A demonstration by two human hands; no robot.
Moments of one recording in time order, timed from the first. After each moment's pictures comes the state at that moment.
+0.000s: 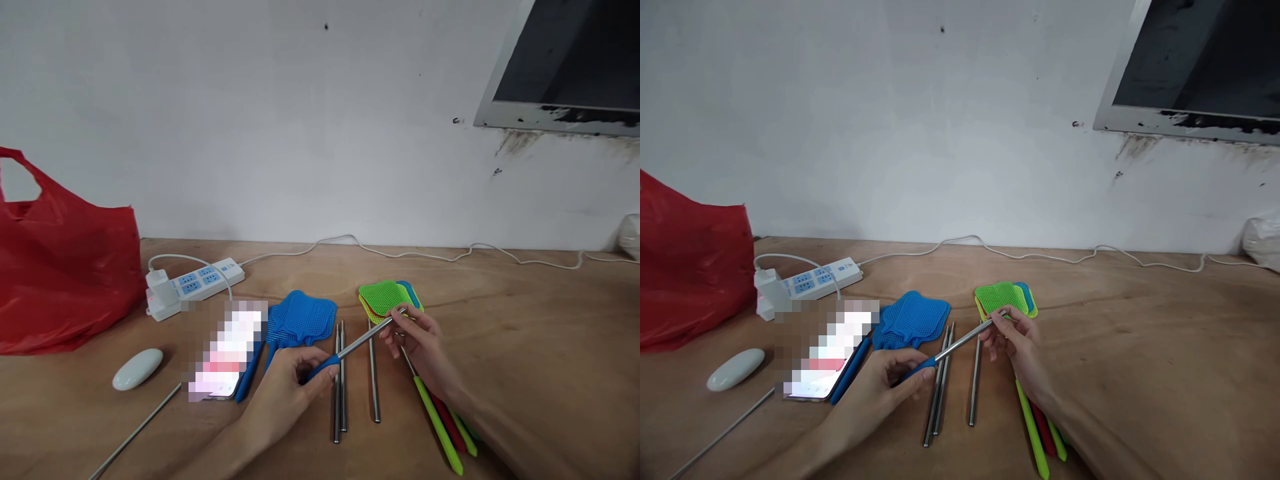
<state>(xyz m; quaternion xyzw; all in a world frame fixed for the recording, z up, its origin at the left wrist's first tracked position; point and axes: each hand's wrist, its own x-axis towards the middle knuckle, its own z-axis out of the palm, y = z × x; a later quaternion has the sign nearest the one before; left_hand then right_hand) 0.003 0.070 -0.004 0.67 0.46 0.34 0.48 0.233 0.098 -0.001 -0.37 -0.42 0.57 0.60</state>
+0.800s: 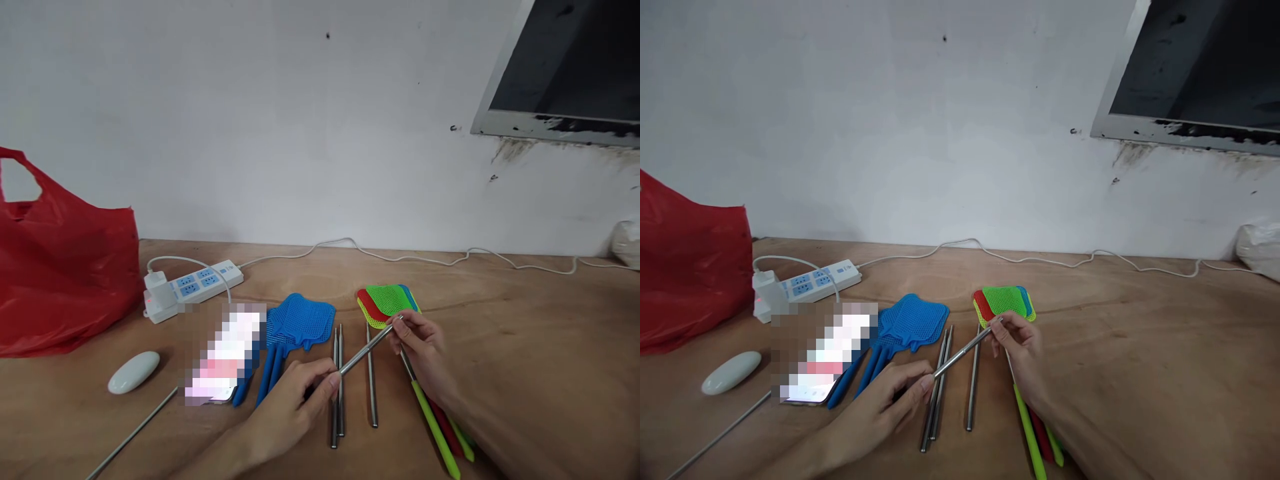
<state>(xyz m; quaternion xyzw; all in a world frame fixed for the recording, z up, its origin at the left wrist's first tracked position) 0.007 0.062 0.008 0.76 0.39 0.26 0.45 0.231 0.098 -0.009 -0.39 -0.45 0.47 0.65</state>
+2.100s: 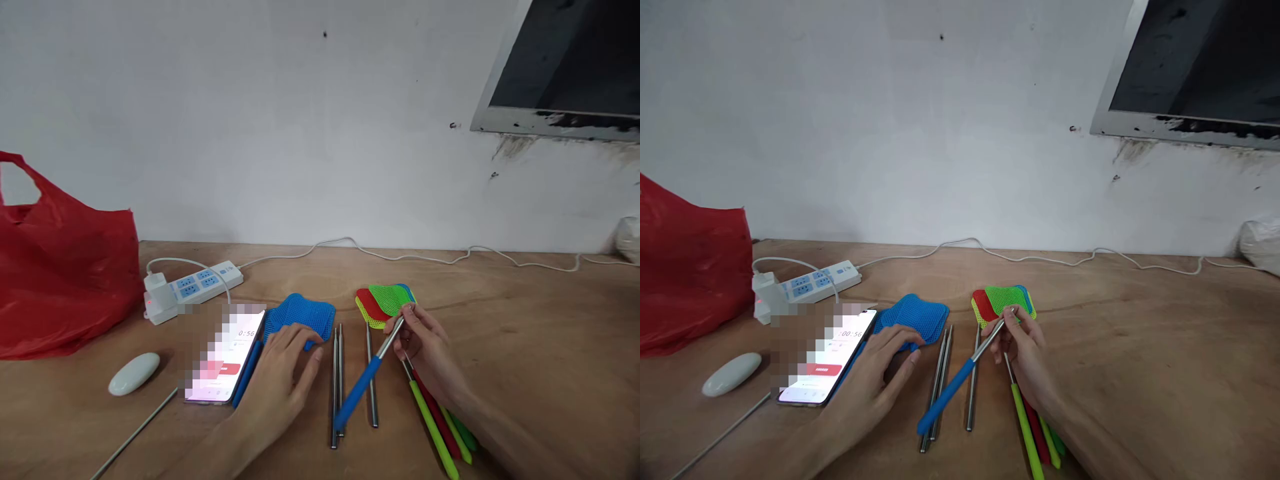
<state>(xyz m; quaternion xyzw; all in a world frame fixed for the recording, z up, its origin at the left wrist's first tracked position) -0.009 0.073 0.003 0.81 0.48 0.32 0.14 0.233 0.094 0.006 -0.39 -0.38 0.56 0.63</state>
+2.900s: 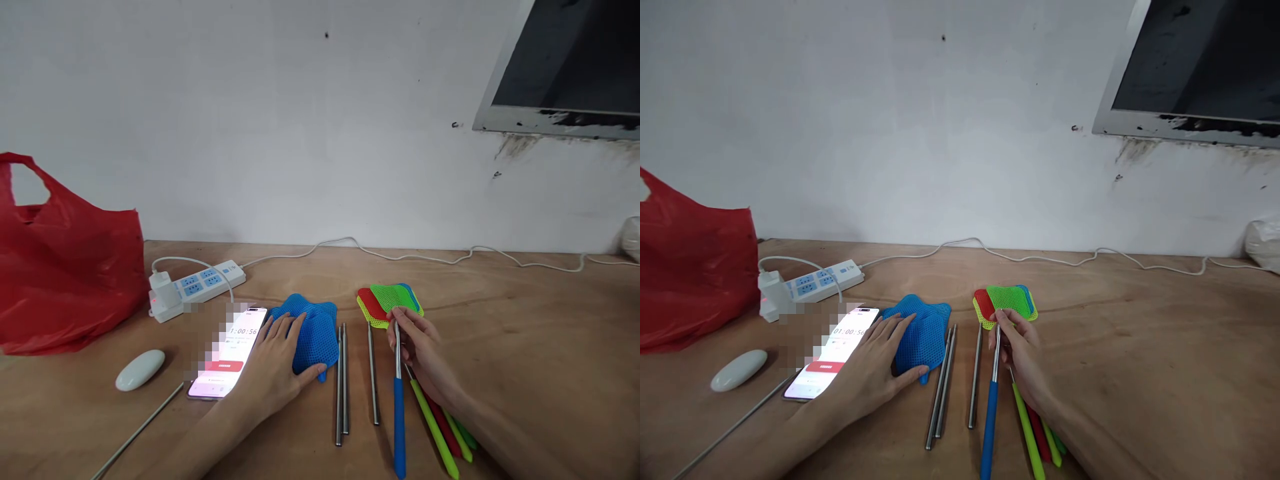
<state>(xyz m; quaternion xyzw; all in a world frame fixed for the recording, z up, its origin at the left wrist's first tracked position) -0.027 0.099 -0.021 0.83 0.53 0.17 -0.02 0.229 0.095 0.003 -0.45 -0.39 0.55 0.58</state>
